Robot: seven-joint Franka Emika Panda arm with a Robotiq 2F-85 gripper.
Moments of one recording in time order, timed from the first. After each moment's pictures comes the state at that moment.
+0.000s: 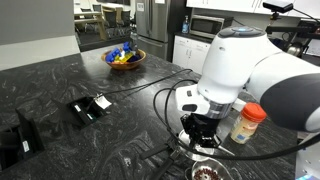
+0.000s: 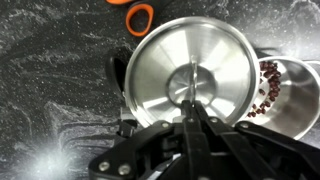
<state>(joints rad) 0.35 -0.10 0.29 -2.29 0.00 2.27 -0.71</state>
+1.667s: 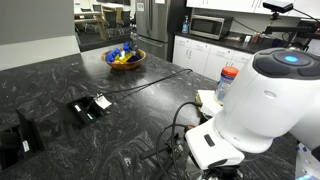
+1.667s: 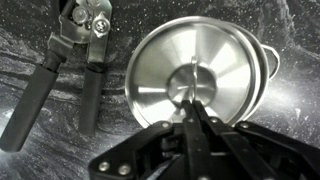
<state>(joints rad) 0.44 -0.08 0.38 -2.28 -0.05 2.23 -0.82</state>
